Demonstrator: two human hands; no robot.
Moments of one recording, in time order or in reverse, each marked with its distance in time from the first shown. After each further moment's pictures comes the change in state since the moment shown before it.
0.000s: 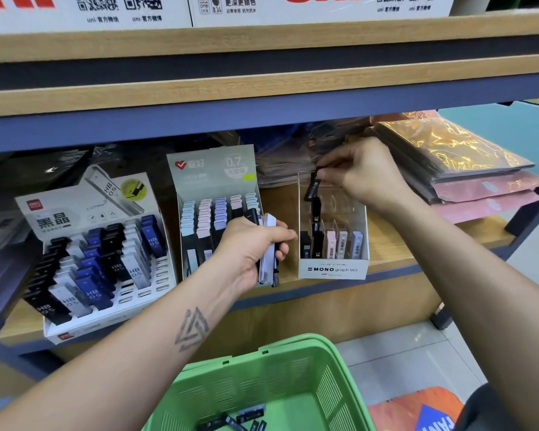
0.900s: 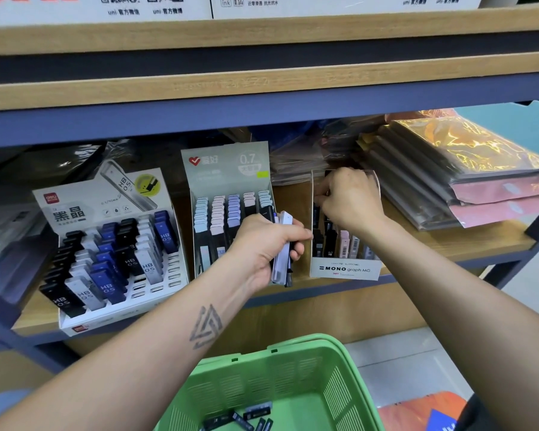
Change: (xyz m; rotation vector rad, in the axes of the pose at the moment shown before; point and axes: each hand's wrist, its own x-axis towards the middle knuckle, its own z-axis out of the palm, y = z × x) left_hand 0.002 0.000 -0.003 0.026 -0.044 0.004; right_hand -0.001 0.007 0.063 -0.525 -0.003 0.014
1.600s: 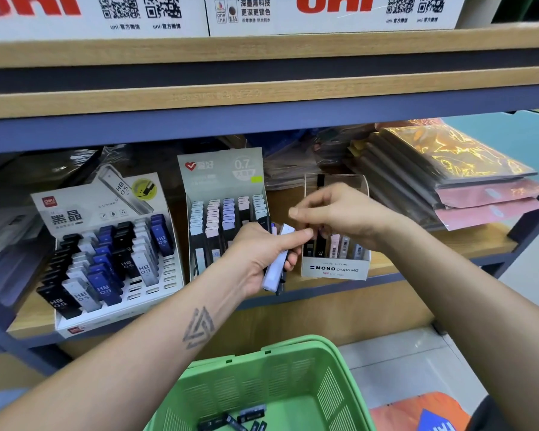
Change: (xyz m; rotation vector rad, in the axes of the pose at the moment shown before) left_hand -0.004 -0.003 0.000 0.047 -0.065 -0.015; right_hand -0.030 -0.005 -0.047 0.858 -0.579 0.063
